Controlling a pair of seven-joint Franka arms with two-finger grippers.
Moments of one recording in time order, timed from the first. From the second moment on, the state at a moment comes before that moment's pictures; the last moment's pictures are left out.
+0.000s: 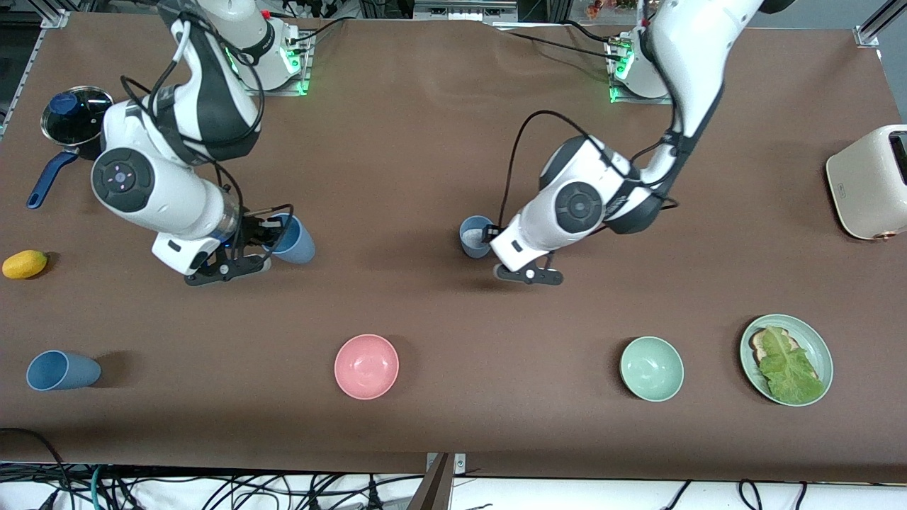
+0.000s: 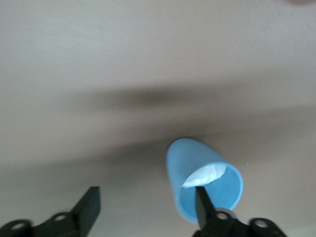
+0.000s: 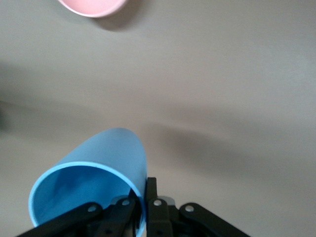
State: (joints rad) left arm -0.22 0.57 -0.35 -1.56 -0.08 2.01 -0.44; right arm 0.19 0.34 0.13 -1.61 0.04 1.83 0.10
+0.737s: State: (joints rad) left arm 0.06 0.40 -0.34 -1.53 0.08 1.70 -0.11; right arm 0.62 0.49 0.14 -1.30 0.11 1.76 0.81
